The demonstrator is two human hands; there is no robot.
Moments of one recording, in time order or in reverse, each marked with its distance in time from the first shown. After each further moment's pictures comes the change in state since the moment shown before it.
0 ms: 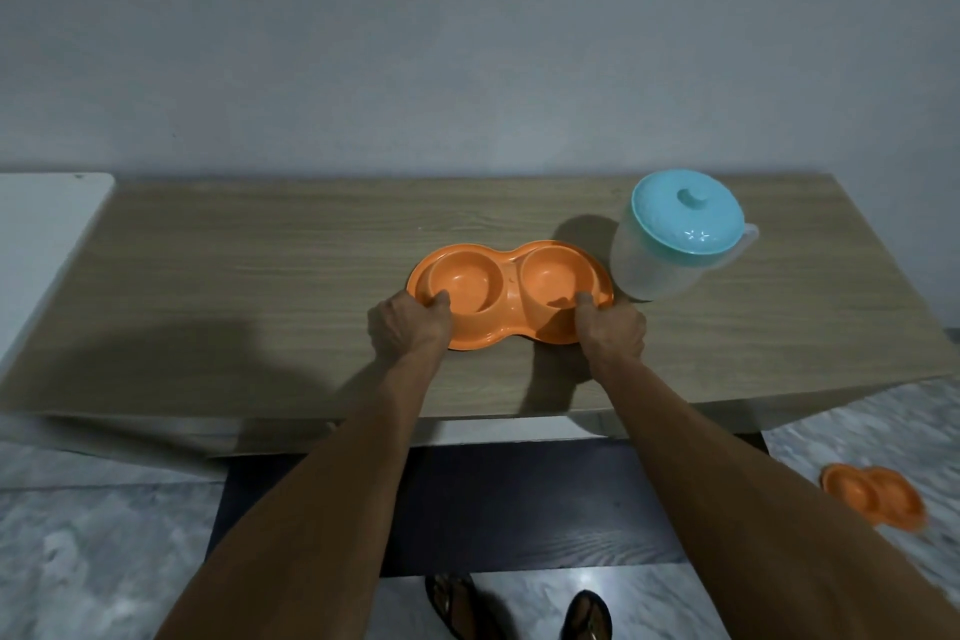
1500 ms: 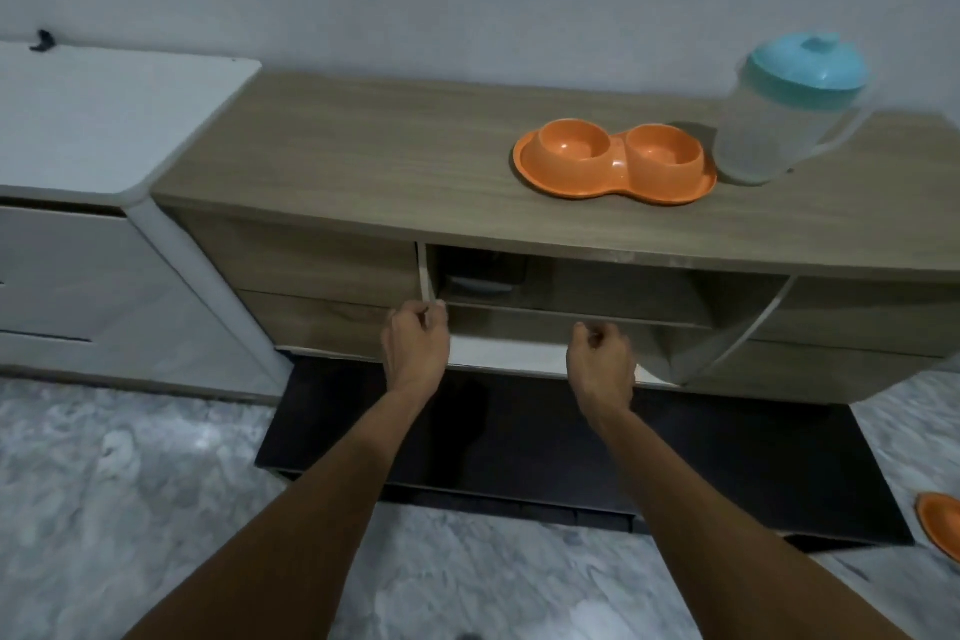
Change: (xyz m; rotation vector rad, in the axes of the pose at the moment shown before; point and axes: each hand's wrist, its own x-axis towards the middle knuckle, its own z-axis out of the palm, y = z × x) left_hand -0.076 -0.270 -0.022 -0.343 -0.005 0.187; right_hand -0.176 0.191 0.093 0.082 -0.131 -0.310
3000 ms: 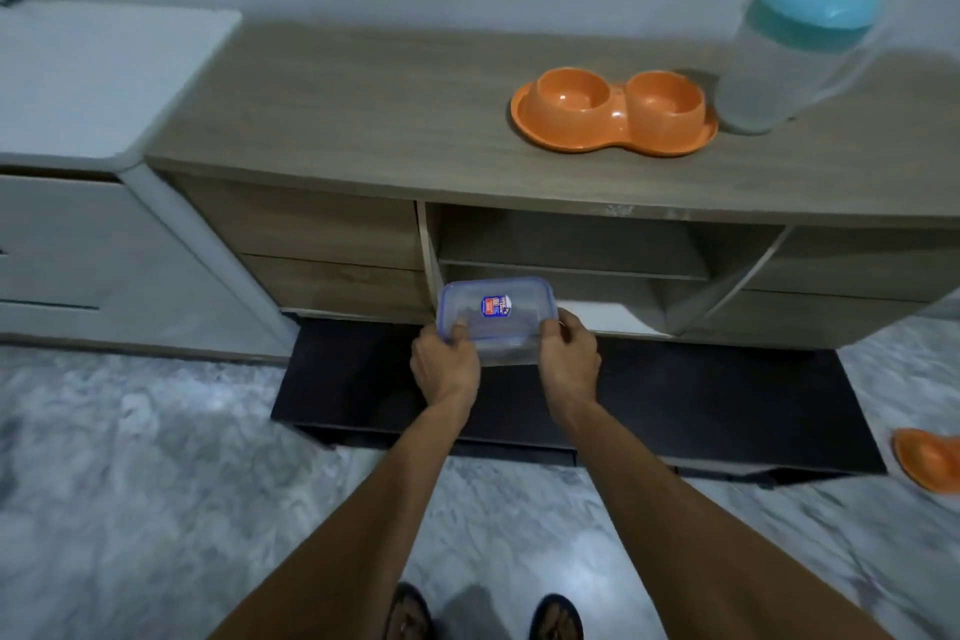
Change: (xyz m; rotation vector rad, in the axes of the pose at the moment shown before) left_hand -0.066 -0.012 0.020 -0.104 0.029 -0.323; right_hand -0.067 -0.001 0.004 0.262 -0.112 0.072
